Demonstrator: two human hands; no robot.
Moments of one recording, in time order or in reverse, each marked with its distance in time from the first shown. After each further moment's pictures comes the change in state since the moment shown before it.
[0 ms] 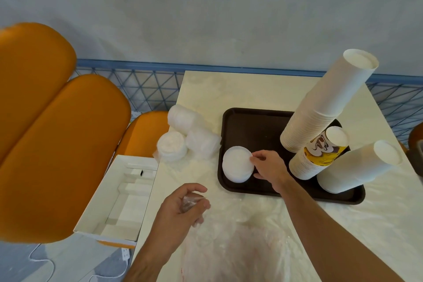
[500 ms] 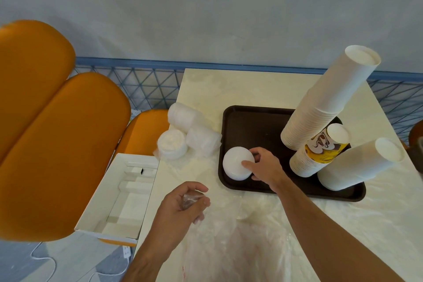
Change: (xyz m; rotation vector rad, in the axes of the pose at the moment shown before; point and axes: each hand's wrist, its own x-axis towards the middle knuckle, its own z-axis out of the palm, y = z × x) left_hand 0.000 0.001 -0.002 -0.009 0.001 -0.021; right_hand -0.001 0.002 0.010 -0.154 -0.061 -0.070
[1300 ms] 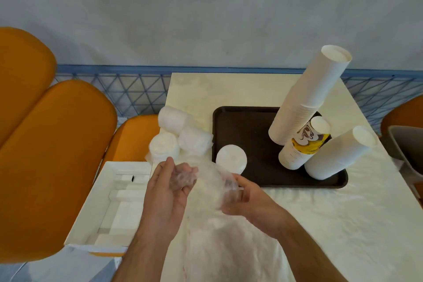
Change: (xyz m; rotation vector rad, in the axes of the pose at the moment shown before) left_hand 0.016 0.031 0.001 -0.734 0.147 -0.064; right_hand -0.136 -0.008 0.006 0.597 -0.531 -0.077
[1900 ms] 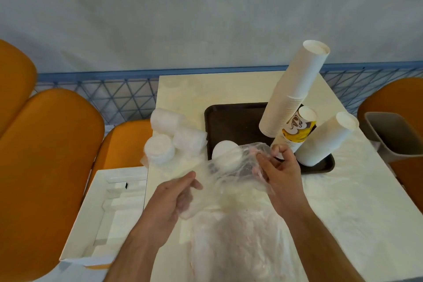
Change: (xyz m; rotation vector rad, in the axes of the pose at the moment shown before) left_hand -0.004 0.014 -0.032 0.574 -0.284 -0.204; right_hand -0.022 -0.019 0.002 0.355 0.670 -0.449
